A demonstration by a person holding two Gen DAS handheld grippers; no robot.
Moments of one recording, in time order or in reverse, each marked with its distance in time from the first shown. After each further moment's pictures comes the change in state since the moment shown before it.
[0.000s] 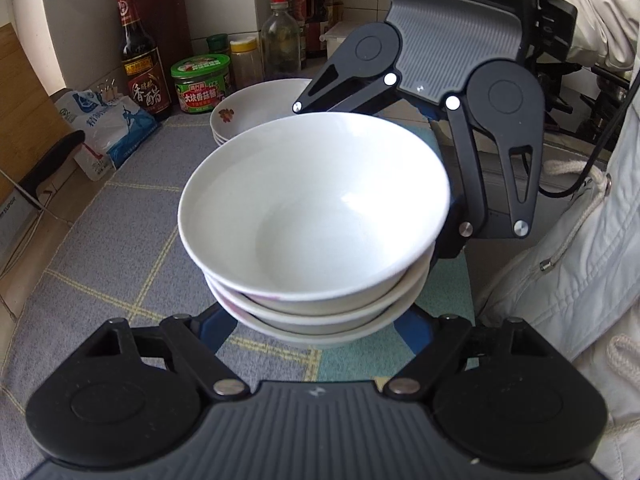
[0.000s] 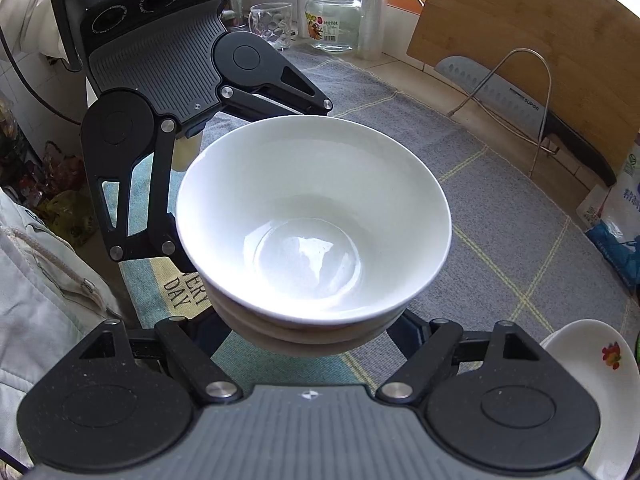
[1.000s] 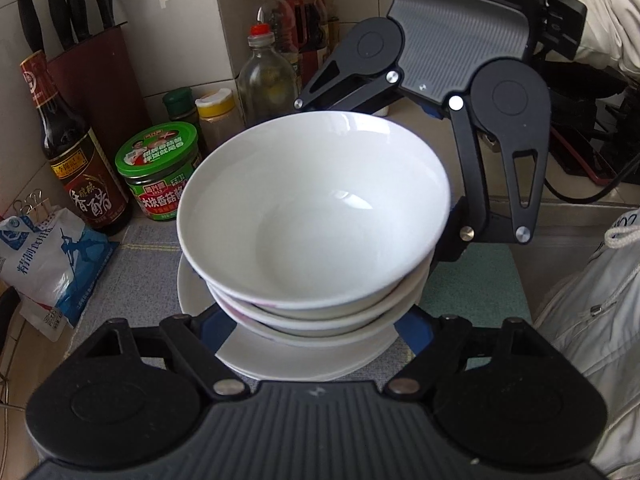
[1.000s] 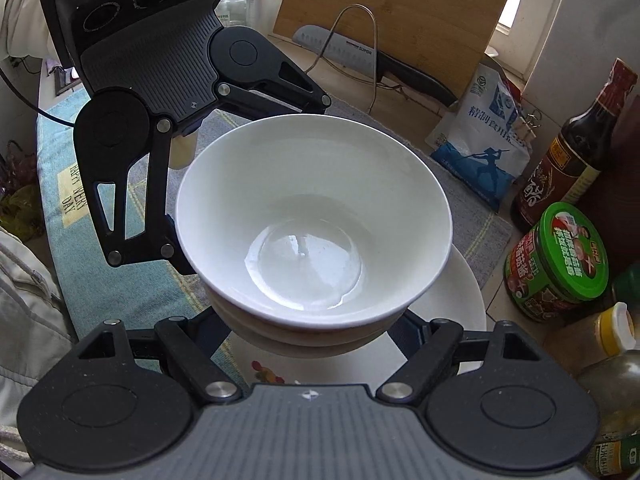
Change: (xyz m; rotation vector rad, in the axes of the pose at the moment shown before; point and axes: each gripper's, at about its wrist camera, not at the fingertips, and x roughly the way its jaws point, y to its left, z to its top) left arm 0.128 0.029 0.149 0.094 -0.022 -0.003; right arm -0.074 -0.153 -0.088 0.041 0.009 -0.113
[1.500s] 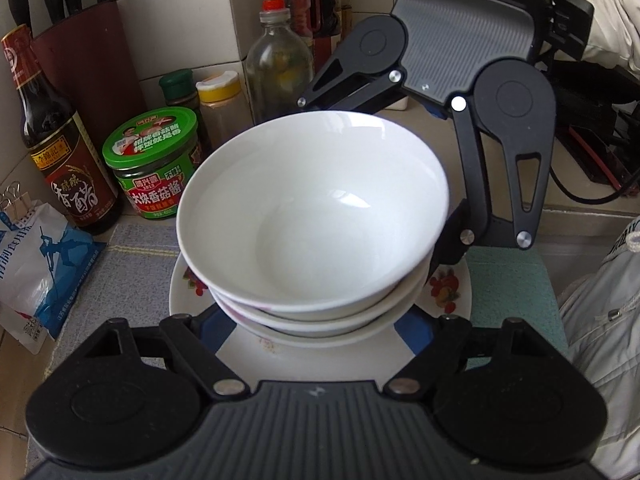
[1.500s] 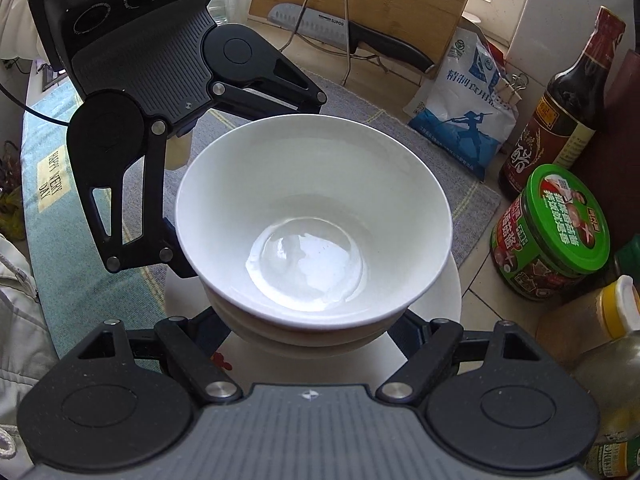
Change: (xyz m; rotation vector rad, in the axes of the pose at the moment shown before) left arm 0.039 0.014 0.008 -0.028 0.014 -0.010; right arm 0.020 -0.034 -0.019 0.028 0.030 0.013
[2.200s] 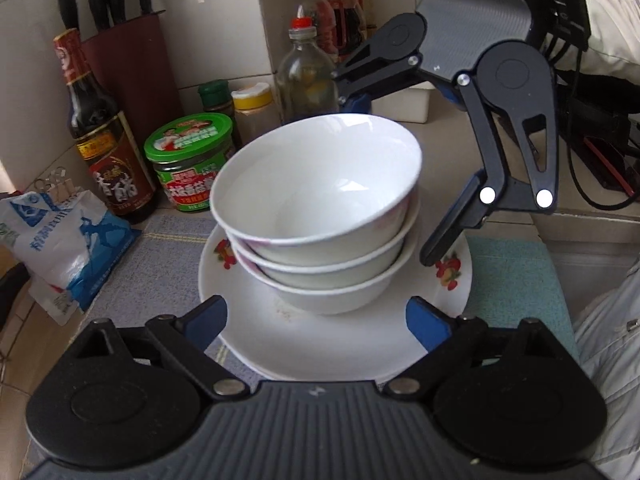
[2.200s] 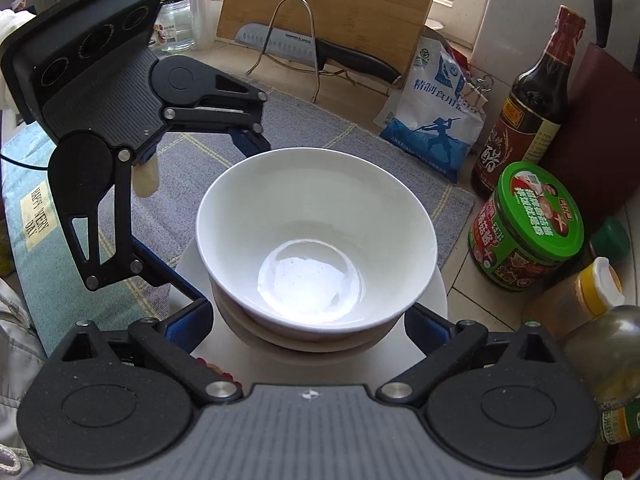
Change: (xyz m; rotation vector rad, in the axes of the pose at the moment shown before) left arm -0.032 -0.016 -0.028 -0.052 -0.087 0.135; right arm -0.018 0.012 0.006 0.105 -0.043 -0.086
